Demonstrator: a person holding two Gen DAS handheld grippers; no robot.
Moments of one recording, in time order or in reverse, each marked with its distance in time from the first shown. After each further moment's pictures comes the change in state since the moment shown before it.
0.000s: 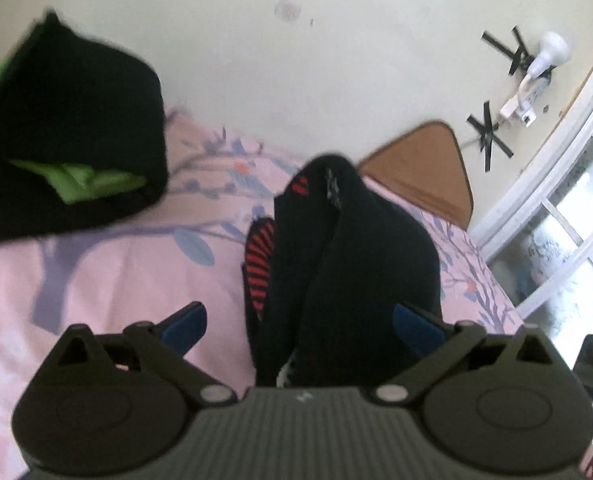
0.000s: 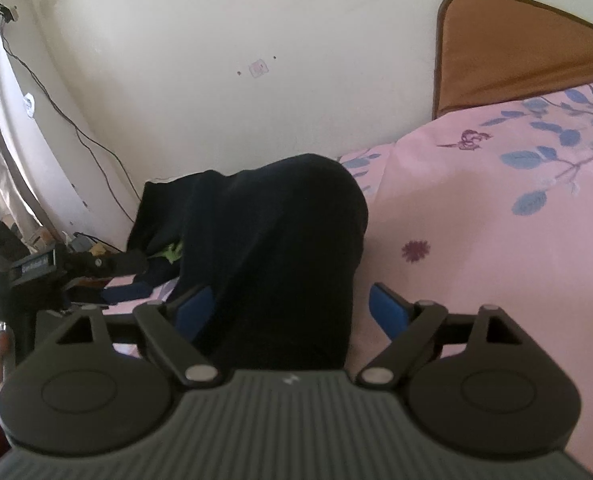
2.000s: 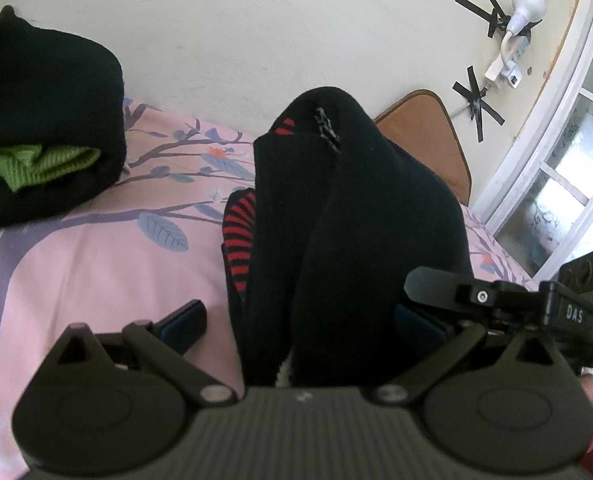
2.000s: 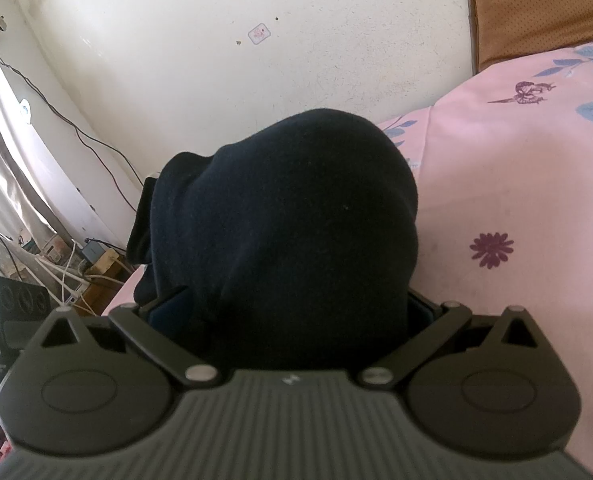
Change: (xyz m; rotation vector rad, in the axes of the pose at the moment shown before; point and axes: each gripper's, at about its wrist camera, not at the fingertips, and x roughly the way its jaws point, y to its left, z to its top) left arm 0.037 -0.003 -0.032 0.133 -0.057 0.002; right arm 0.079 -0.009 0.000 0.070 0.039 0.107
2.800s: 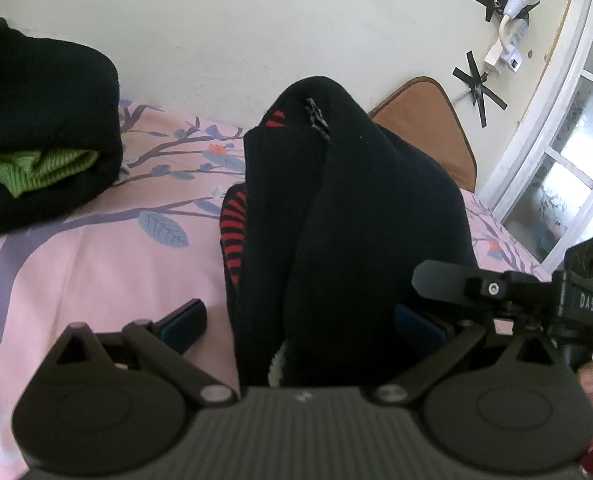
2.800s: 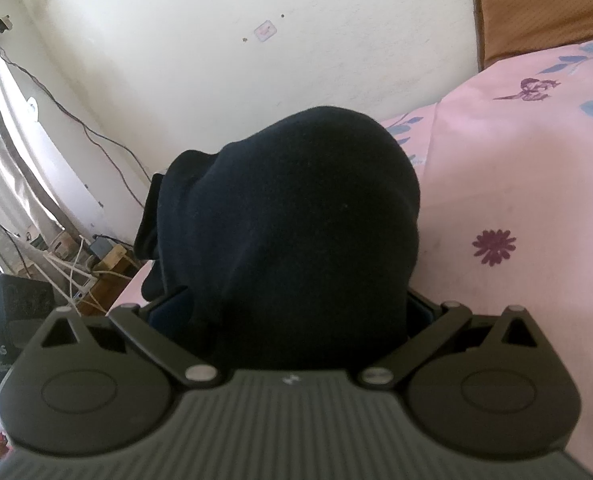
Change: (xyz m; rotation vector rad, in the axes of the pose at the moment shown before) left arm 0.002 -0.008 0.000 0.043 0.025 0.035; right arm -0.004 -0.003 0.002 -0.002 0.020 0.034
